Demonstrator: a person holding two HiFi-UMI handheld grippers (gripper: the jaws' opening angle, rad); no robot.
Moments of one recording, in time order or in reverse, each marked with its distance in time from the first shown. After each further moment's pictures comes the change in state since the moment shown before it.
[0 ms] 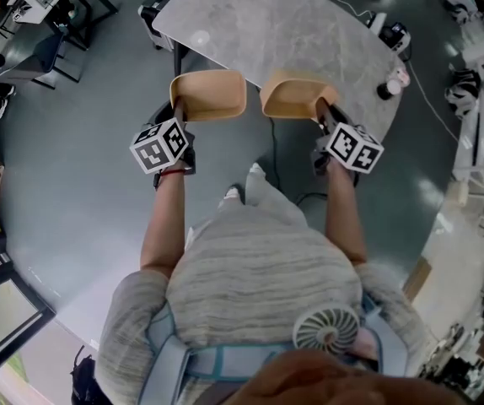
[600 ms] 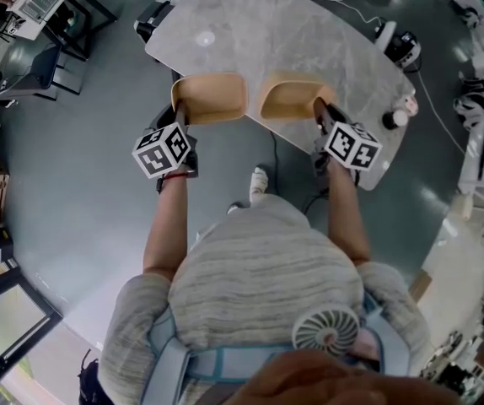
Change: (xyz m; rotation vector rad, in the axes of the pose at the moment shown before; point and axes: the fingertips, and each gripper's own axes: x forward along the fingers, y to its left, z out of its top) left arm 0.130 -0.009 0.066 0.006 0.003 0.028; right arm 0.132 -0.050 0.069 -0.013 0.056 0.030
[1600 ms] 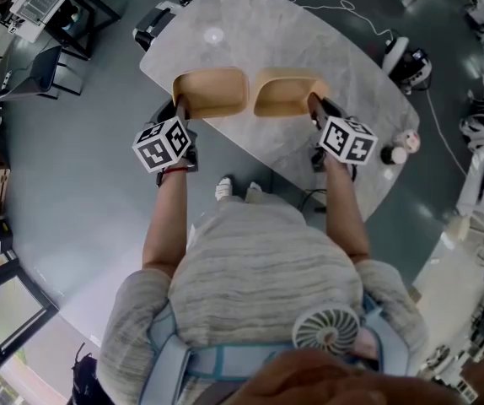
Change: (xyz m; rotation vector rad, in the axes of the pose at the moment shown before) left arm 0.118 -0.016 0.065 -0.016 -0.005 0.055; right arm 0.117 -0.039 0.085 -0.057 0.064 0.063
